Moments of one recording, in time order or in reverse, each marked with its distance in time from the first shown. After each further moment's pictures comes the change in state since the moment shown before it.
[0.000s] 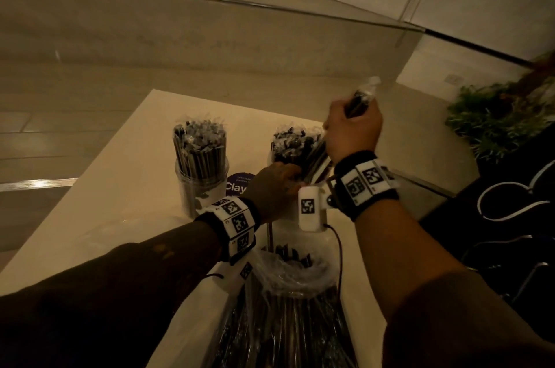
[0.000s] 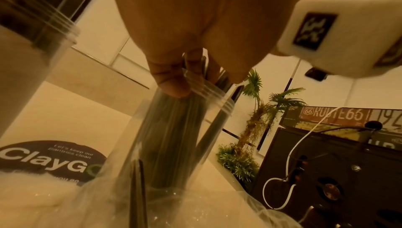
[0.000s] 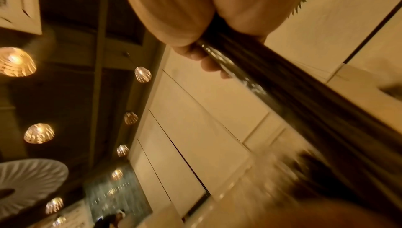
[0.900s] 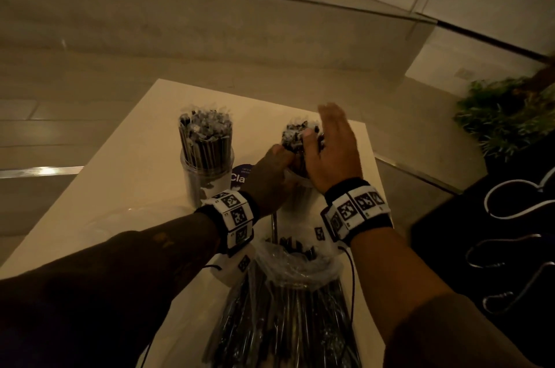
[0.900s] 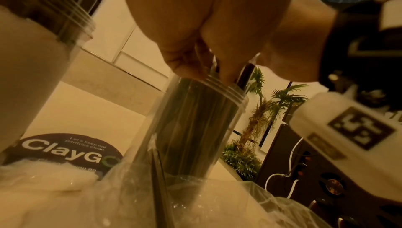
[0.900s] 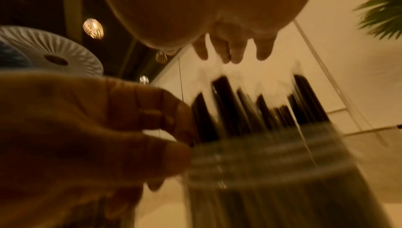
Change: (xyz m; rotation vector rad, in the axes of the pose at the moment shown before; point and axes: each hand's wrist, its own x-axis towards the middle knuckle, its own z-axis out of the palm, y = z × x) left_hand -0.002 -0.020 0.009 -0.056 0.253 0.185; right_hand -0.034 0.049 -0.012 -0.597 -0.419 -0.498
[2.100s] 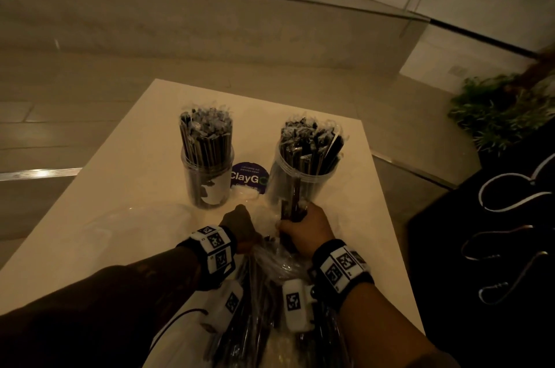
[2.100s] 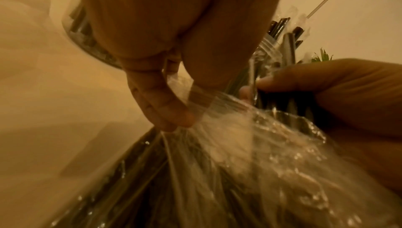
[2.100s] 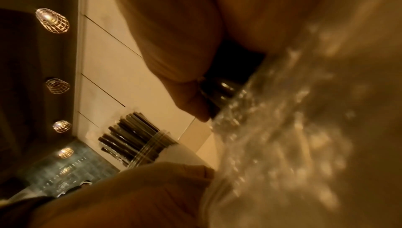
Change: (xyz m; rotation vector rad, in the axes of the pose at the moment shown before) left_hand -0.073 -0.044 0.014 0.021 -0.505 -0.953; right_hand -0.109 0.002 0.039 0.541 -0.447 0.713
